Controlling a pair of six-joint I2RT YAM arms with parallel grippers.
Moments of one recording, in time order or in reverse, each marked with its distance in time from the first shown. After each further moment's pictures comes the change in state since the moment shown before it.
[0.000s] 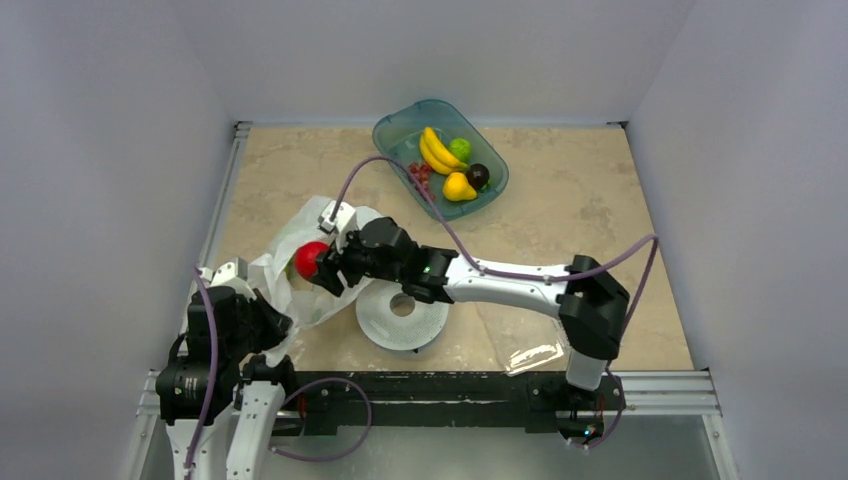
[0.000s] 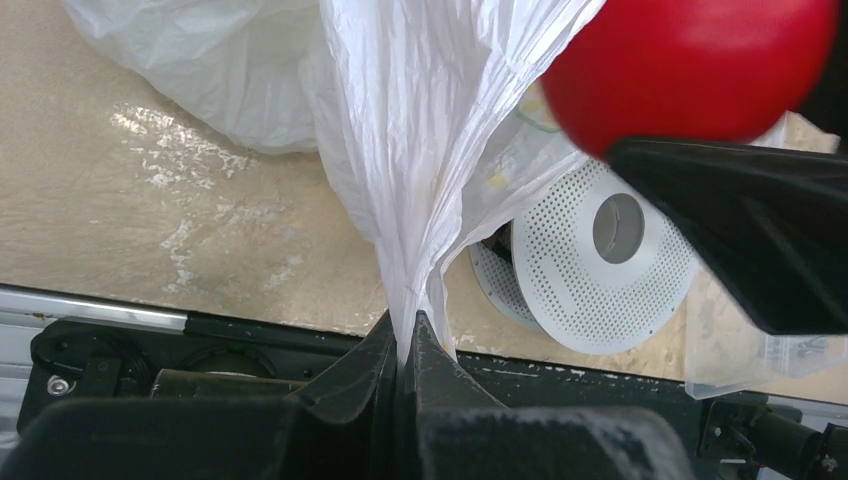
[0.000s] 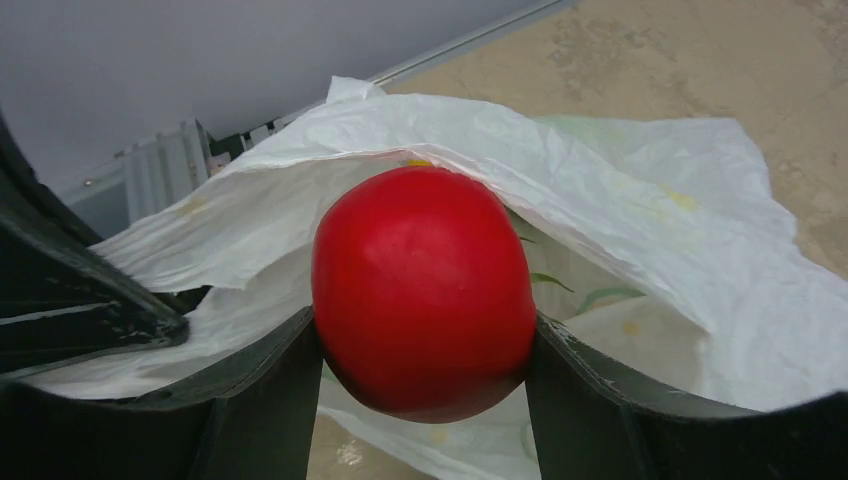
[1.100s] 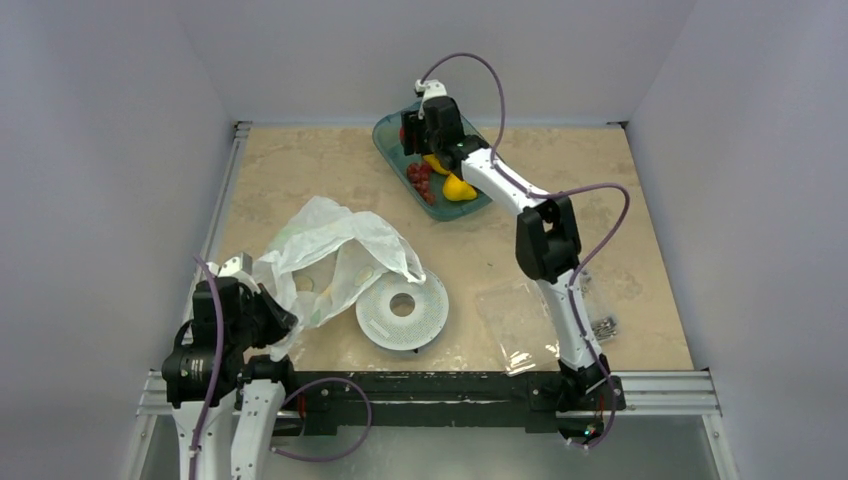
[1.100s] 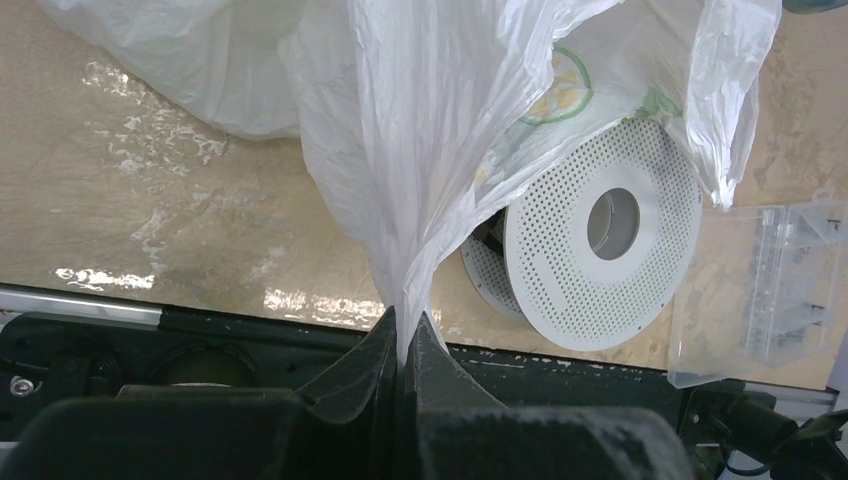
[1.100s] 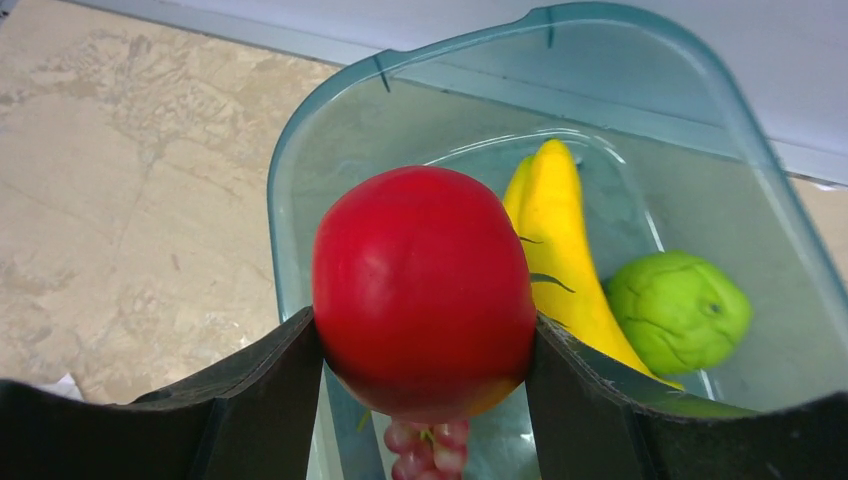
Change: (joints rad) left arm 0.042 0.053 -0.031 0.025 0.060 -0.006; right arm -0.616 0.493 0.735 -0.390 0.174 0.056
